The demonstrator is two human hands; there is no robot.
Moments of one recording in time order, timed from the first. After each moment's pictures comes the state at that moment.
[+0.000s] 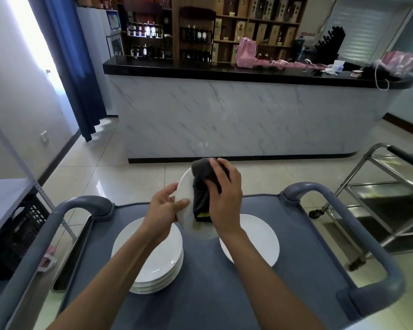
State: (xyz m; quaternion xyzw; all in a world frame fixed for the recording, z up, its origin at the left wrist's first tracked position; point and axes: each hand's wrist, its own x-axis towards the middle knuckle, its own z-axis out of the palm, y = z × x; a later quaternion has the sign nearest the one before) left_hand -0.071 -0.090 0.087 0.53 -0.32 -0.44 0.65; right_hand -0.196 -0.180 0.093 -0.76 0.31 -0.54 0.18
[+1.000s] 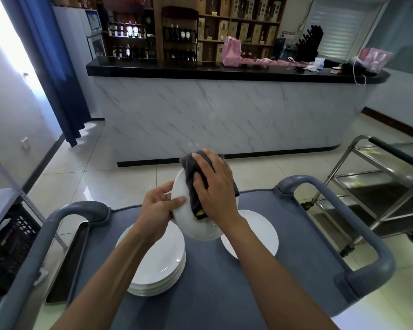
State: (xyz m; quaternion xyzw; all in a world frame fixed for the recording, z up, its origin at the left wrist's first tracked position) left_hand -0.048 -0.075 0.091 0.44 -0.37 -0.47 0.67; right_hand -0.178 -0.180 0.104 -0.84 0.31 -0.44 0.08
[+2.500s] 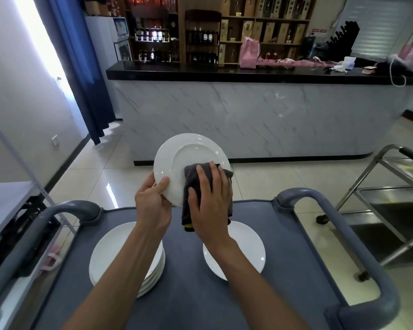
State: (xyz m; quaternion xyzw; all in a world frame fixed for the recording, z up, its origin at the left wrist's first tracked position) left_hand -0.119 -0.151 0.117 0.43 -0.12 -0.35 0.82; right_hand -0.229 -0.213 0.083 -0.81 0.34 -0.47 0.08
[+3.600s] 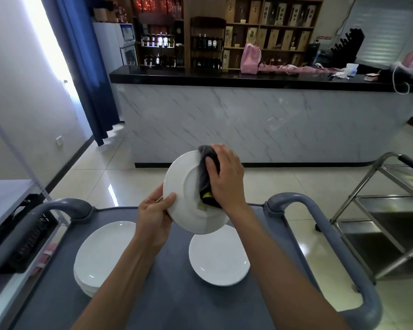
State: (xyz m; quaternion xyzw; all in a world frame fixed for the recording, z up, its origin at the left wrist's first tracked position) left_hand -0.171 -0.148 0.101 0.42 -0.20 -0.40 0.79; right_hand -0.278 -0.300 0.140 -0.82 0.32 -0.43 0.18
